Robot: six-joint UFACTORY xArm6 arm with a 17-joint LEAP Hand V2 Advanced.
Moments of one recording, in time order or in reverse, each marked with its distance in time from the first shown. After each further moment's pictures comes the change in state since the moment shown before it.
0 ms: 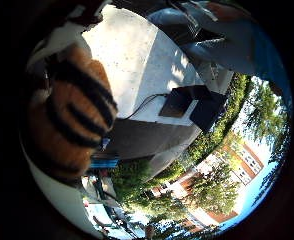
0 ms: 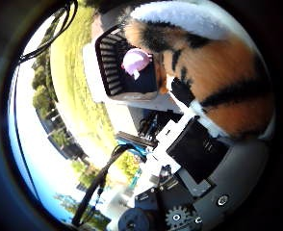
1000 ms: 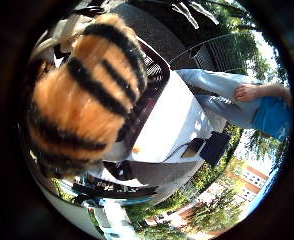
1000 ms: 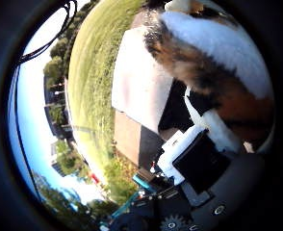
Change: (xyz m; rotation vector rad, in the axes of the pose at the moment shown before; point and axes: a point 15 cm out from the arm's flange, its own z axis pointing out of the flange) arm -0.252 -0.178 0.110 0.134 -0.064 -0.194
